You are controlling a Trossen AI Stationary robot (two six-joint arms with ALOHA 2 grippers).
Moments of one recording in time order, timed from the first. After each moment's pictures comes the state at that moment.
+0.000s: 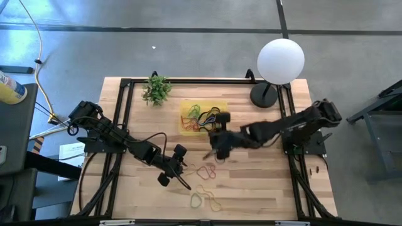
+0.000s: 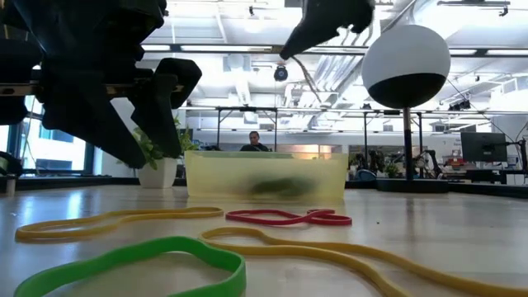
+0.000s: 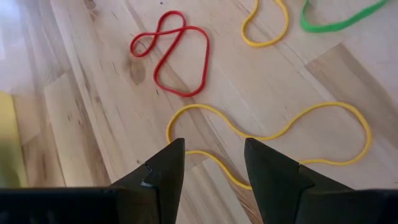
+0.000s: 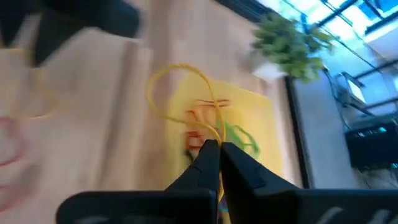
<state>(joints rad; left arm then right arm) -0.35 1.60 0.74 -0.02 -0.20 0.25 0.24 1.60 1.26 -0.44 0.54 -0.21</state>
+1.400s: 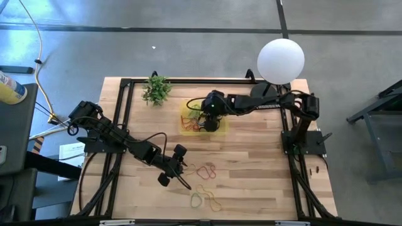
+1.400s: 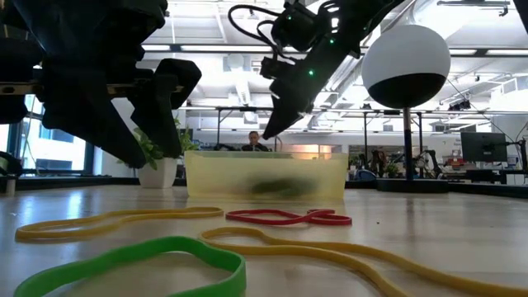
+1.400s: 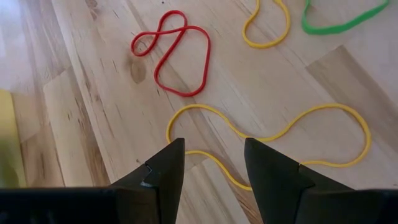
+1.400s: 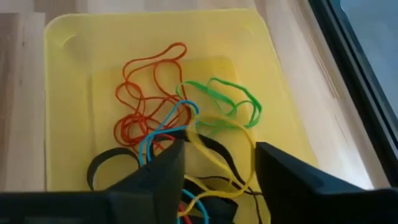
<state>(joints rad) -0.35 1.60 0.74 -0.02 -0.20 0.23 -0.22 1.81 1.26 -0.29 0.12 -0.11</state>
